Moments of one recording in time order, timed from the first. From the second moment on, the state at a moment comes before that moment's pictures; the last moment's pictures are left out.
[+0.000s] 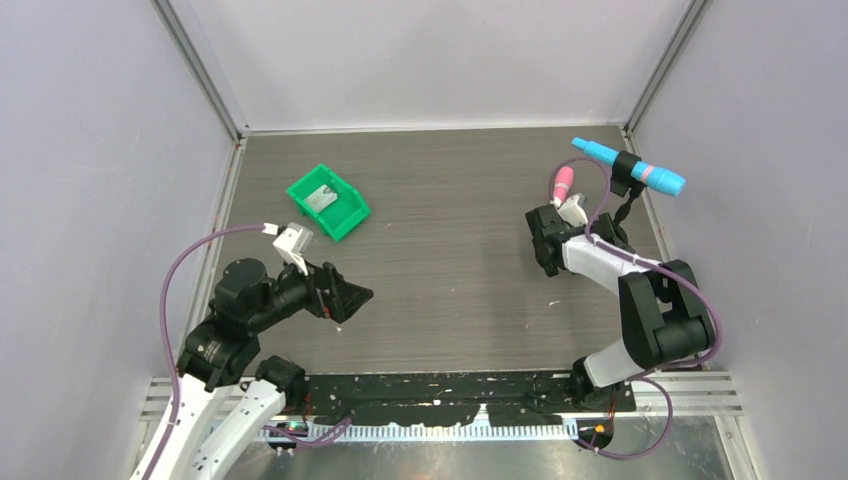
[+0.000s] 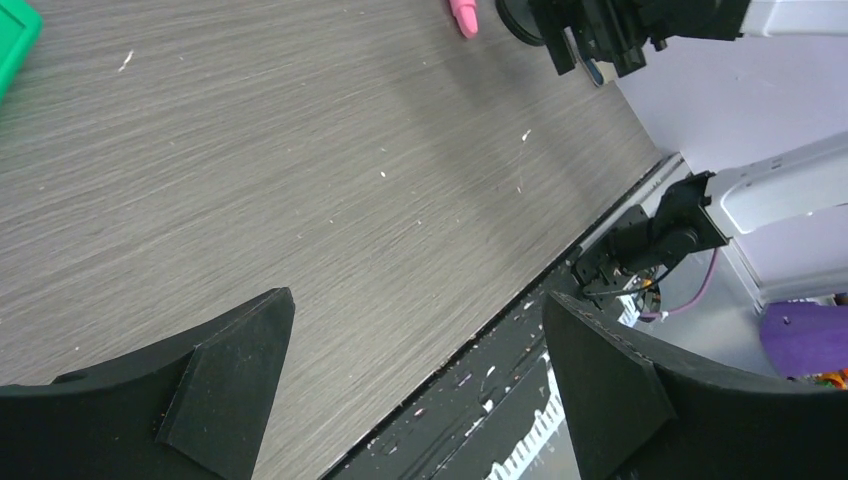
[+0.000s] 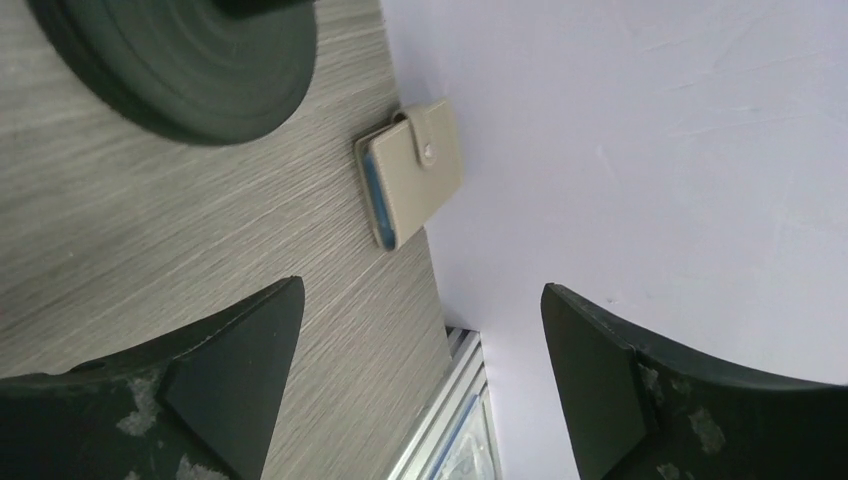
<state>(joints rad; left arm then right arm) -0.42 0.46 0.78 -0.65 0.39 -0.40 0.31 1.49 0.80 -0.52 1.19 0.05</state>
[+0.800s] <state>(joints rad) -0.49 0.29 0.78 -0.67 0.33 -0.39 0.03 1.63 0.69 -0.24 0.93 -0.32</state>
